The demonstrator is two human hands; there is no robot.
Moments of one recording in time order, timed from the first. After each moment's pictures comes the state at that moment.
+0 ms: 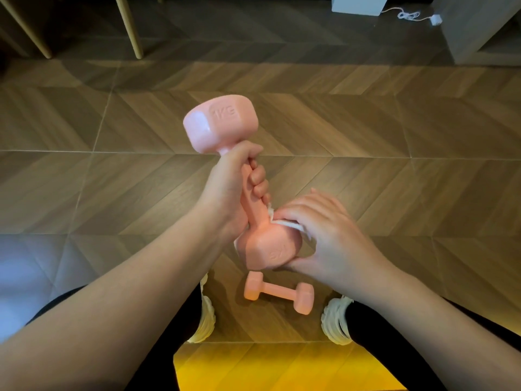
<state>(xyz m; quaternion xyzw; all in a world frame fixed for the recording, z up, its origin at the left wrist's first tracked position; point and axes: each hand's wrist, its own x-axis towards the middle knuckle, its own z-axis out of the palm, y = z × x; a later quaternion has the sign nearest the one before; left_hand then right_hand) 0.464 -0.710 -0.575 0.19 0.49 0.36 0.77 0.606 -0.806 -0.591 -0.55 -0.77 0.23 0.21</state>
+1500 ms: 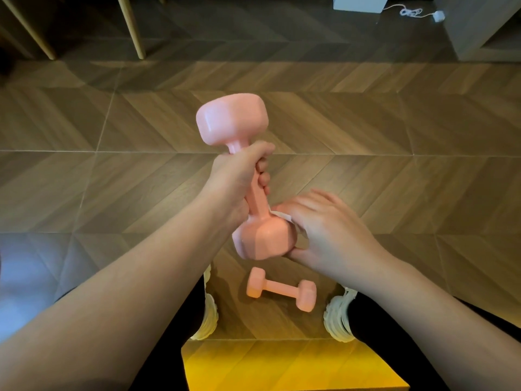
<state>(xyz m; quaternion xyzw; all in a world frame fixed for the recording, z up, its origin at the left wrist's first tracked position) 0.465 -0.699 -0.586 0.26 0.55 0.35 0.71 0.600 -0.800 -0.586 -0.57 -0.79 0.19 0.12</state>
